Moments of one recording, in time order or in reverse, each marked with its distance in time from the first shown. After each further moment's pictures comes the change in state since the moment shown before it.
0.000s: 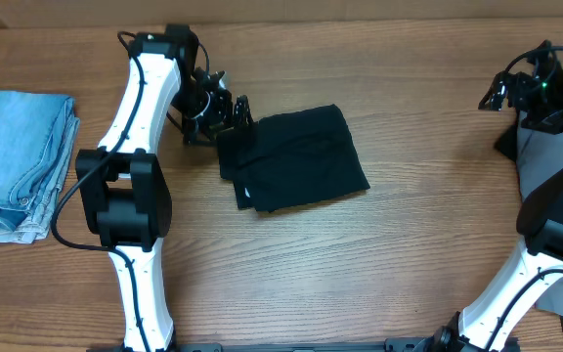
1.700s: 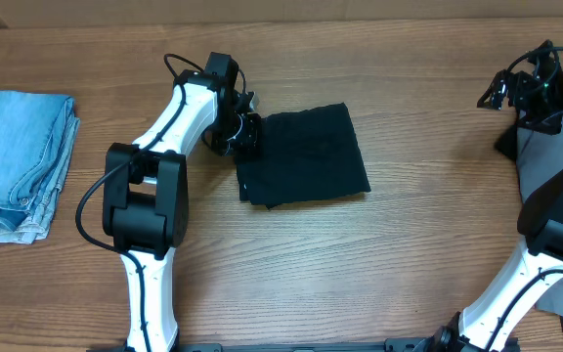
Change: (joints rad) left arm -0.129 -0.030 -0.269 0.388 -0.113 -0.090; right arm -0.006 0.000 -0.012 0.018 -0.053 0.000
